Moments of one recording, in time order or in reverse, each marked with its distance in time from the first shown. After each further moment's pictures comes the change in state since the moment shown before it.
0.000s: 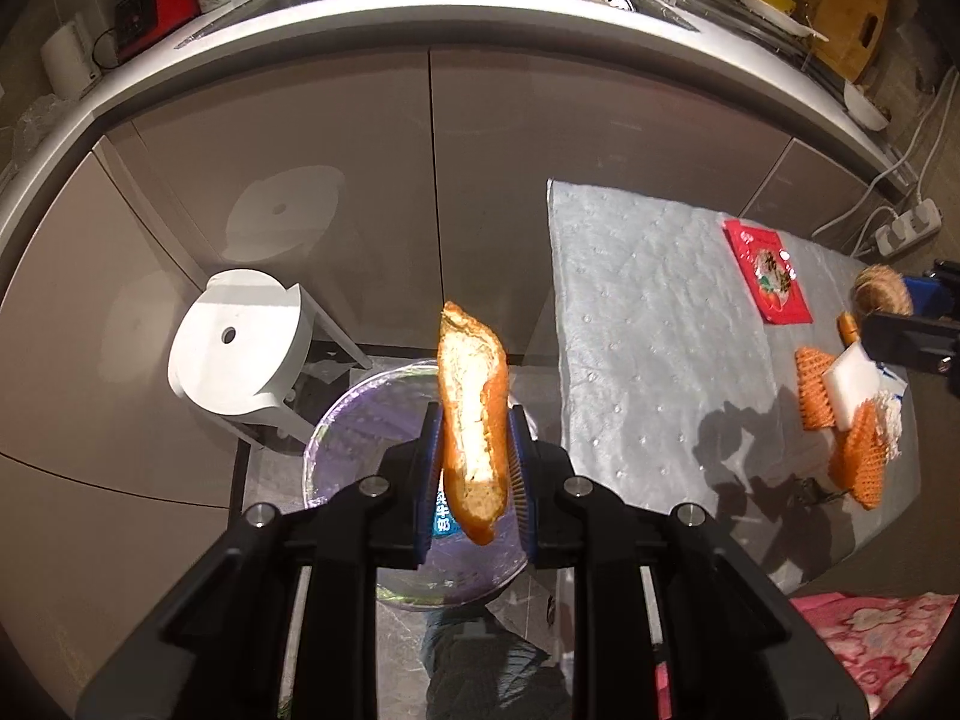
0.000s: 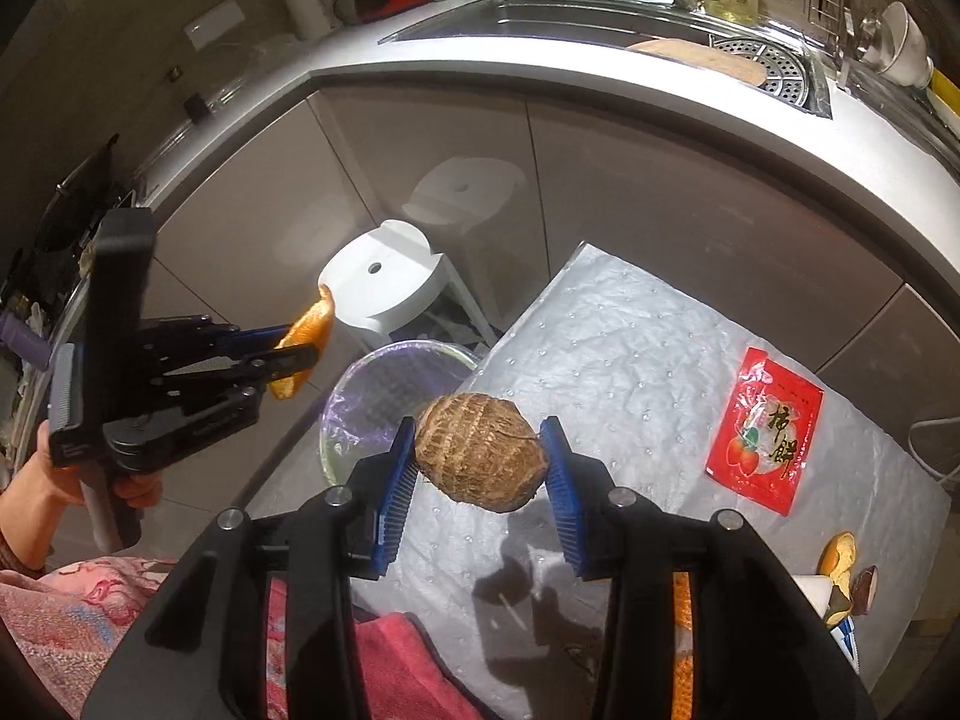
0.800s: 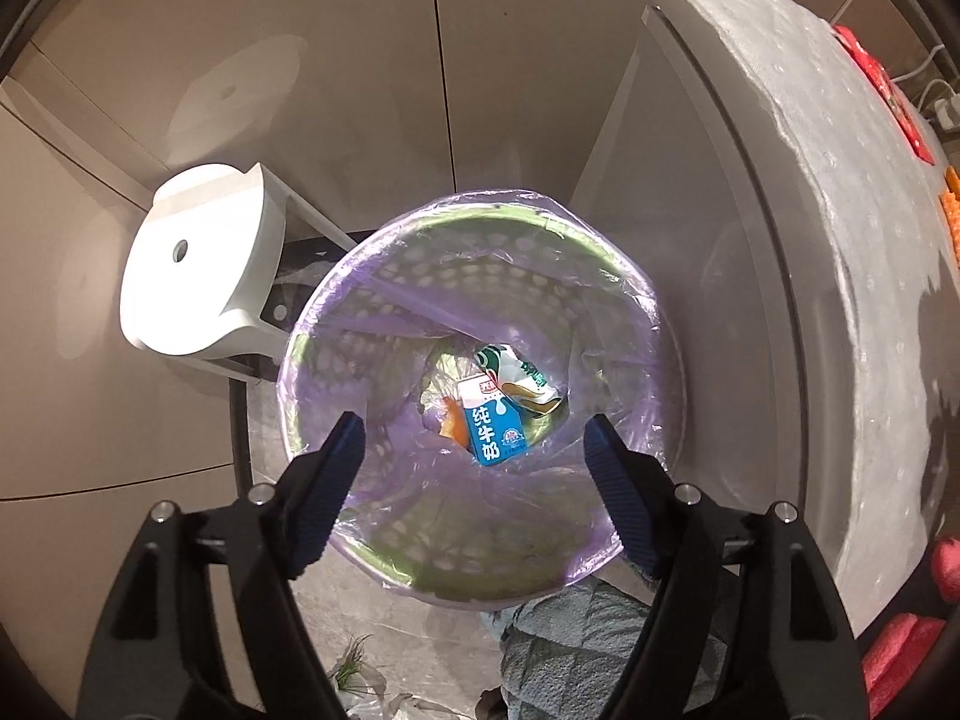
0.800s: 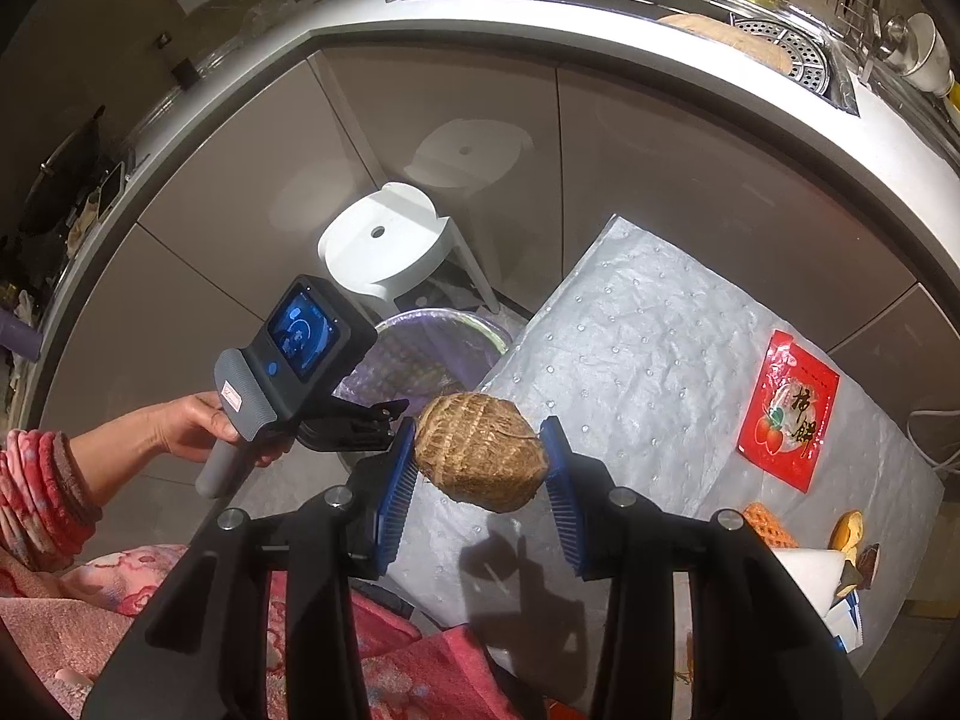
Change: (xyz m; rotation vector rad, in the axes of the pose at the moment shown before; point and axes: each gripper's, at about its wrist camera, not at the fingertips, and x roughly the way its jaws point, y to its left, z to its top) left arm 0.143 0.047 -0.047 0.110 0.271 -0.003; right arm 0.015 0.035 0.008 -0.001 0.097 -0.027
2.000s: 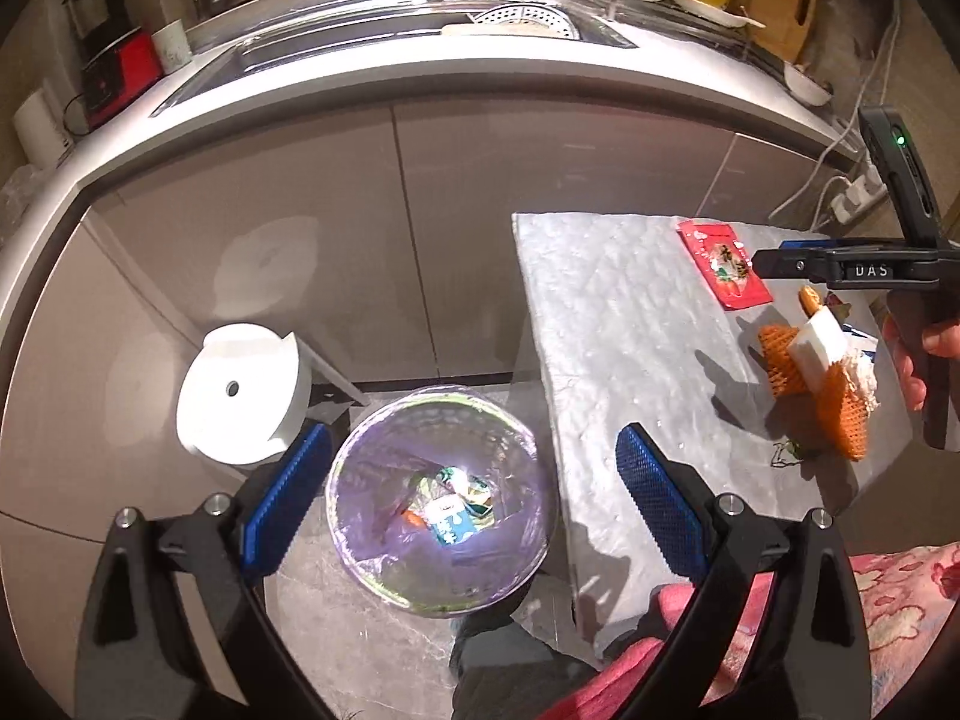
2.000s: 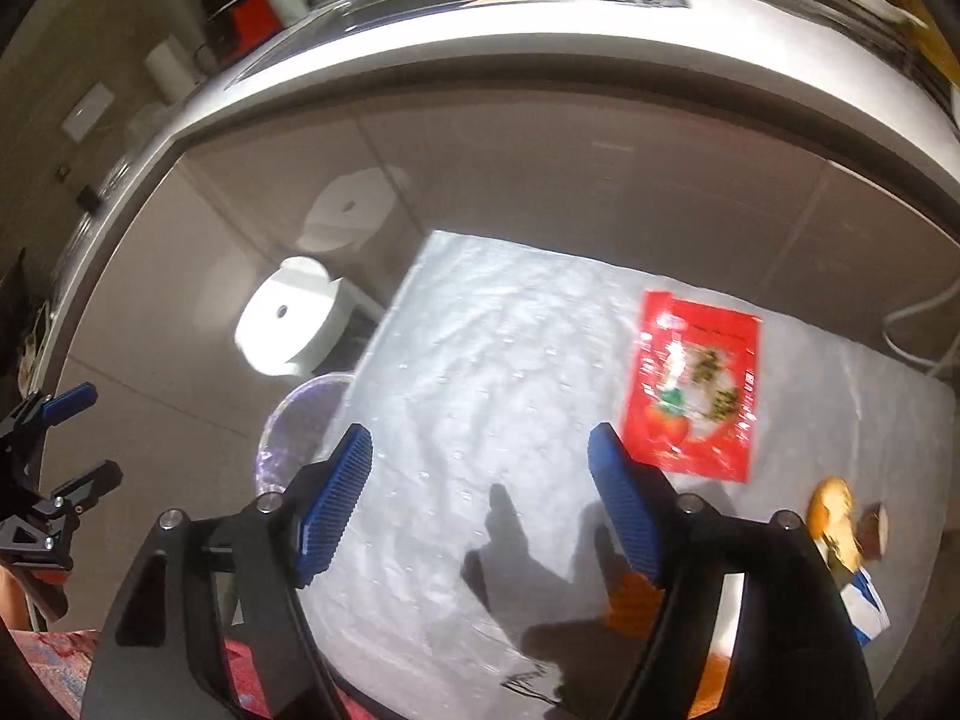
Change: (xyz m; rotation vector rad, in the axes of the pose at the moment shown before) left arm -0.204 -0.052 0.004 0.040 -0.355 -0.020; right arm 0.010 -0.154 -0.032 0.345 -0.111 -0.112
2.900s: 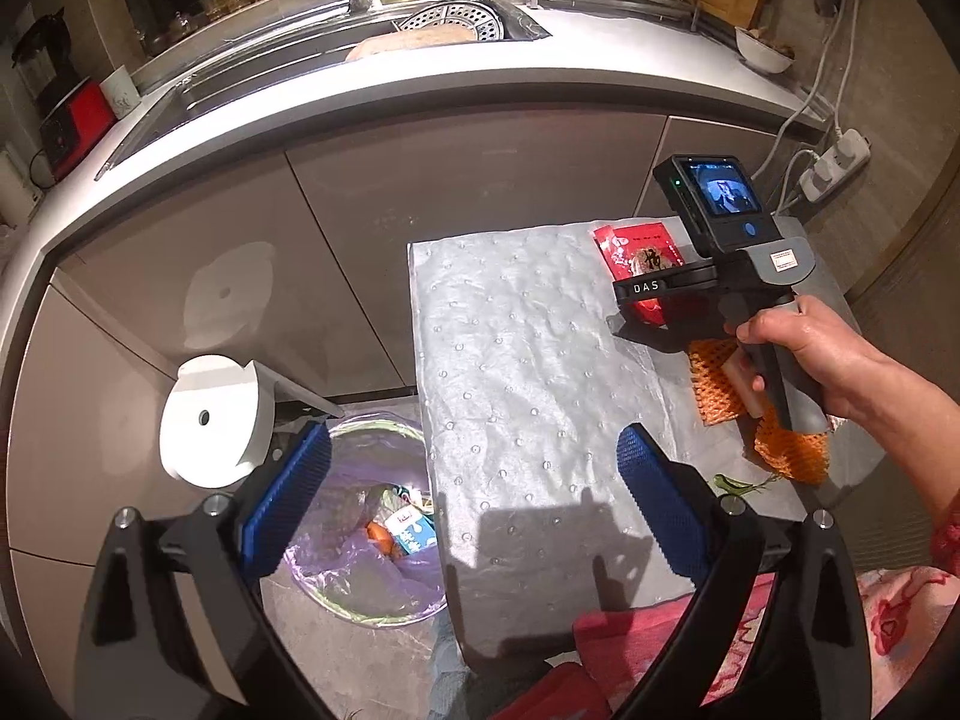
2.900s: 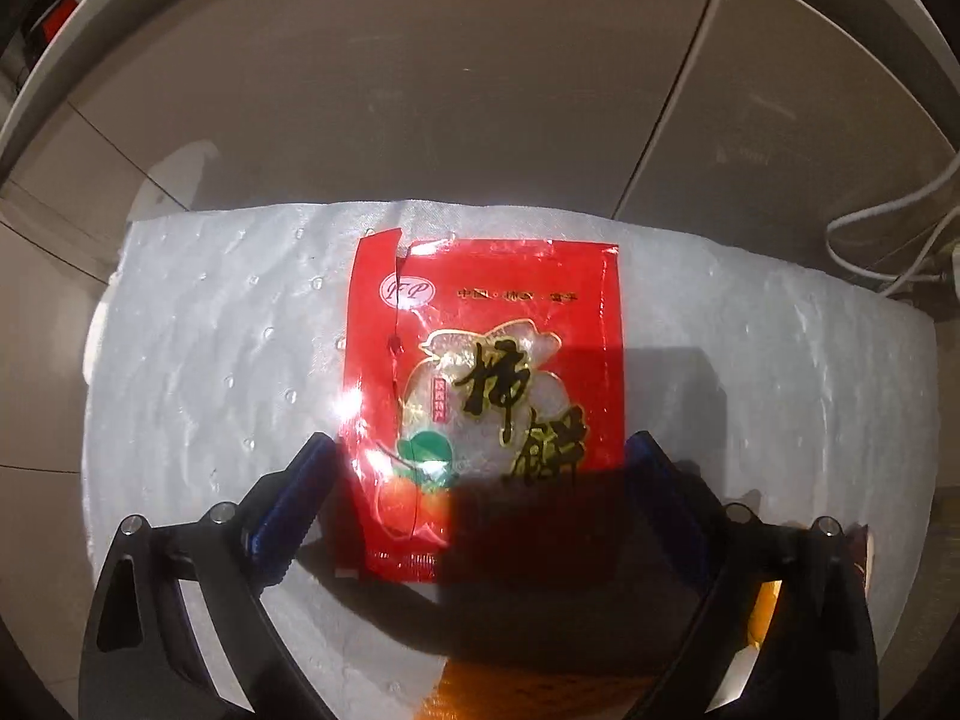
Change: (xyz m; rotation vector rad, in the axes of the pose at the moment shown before) left arm 0.004 -0.096 0.035 0.064 0.037 0.015; right arm 0.123 -0.079 0.022 0.097 0.135 -0.291
